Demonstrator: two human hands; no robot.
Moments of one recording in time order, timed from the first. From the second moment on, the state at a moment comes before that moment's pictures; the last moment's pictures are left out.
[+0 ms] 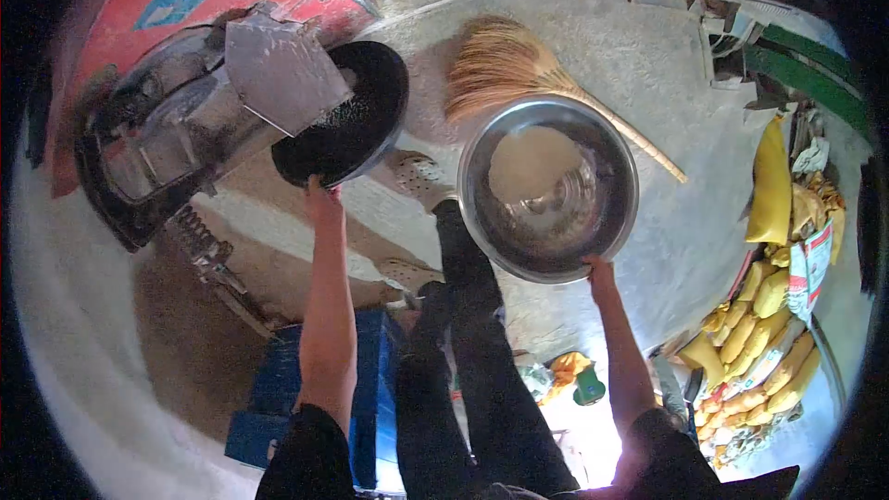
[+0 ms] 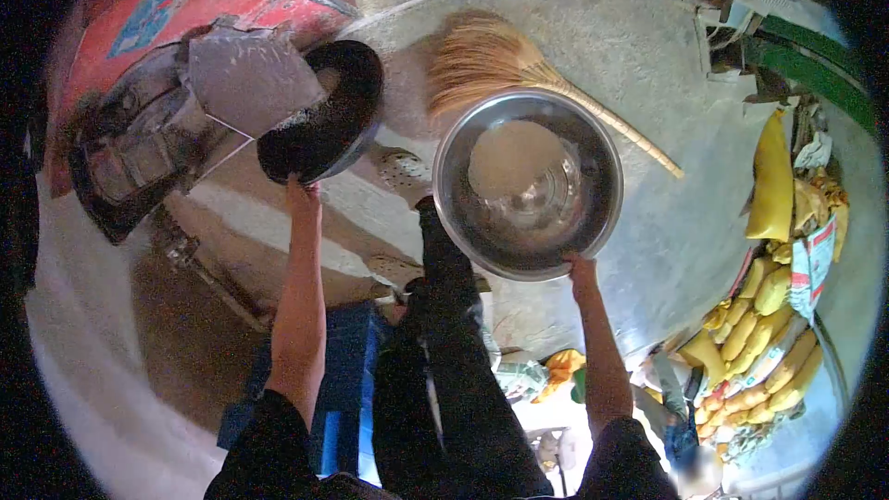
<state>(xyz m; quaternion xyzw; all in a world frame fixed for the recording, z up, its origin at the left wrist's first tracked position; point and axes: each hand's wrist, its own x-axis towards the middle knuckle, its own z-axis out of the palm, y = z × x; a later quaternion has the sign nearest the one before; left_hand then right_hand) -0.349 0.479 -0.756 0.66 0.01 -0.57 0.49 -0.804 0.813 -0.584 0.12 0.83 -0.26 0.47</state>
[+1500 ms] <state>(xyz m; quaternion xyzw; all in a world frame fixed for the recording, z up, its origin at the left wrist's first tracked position) -0.301 0.697 -0.231 0.77 -0.22 -0.43 0.41 -0.659 0.729 -0.274 -0.16 0.65 -0.16 0.72</state>
